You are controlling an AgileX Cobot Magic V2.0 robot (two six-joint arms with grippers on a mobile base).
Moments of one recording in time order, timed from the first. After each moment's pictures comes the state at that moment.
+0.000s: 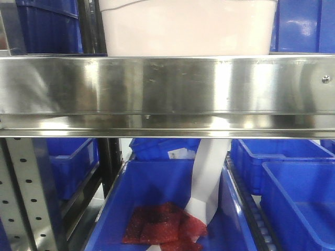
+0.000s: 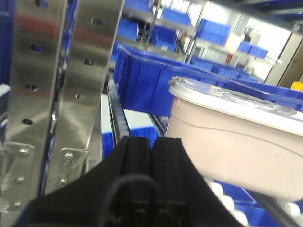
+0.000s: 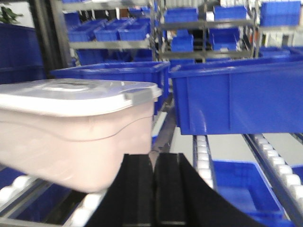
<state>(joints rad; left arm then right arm) -0.20 0.45 -0.47 -0.86 0.06 0.61 -0.19 0.35 -0.45 1.18 0.33 -1.04</state>
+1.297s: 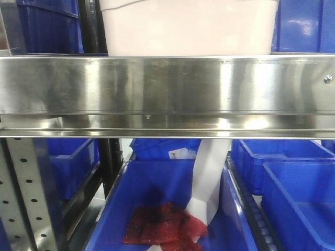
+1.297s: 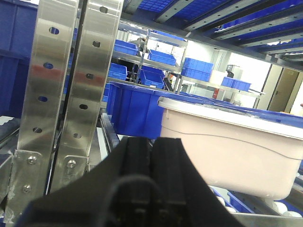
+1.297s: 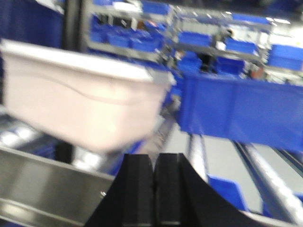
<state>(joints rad) -0.20 0.11 -0.30 -0.84 0.07 0.61 -0.05 0.05 -0.27 0.74 0.27 -0.82</state>
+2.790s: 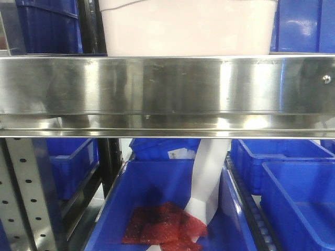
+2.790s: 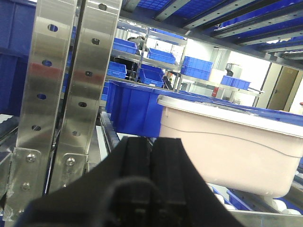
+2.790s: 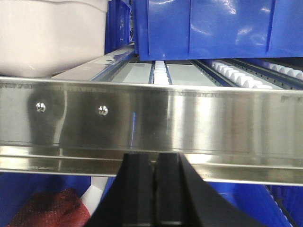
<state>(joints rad) -0.20 0.11 -0.29 -0.84 0.07 0.61 -0.01 -0.01 0.03 0.06 0.10 -0.03</state>
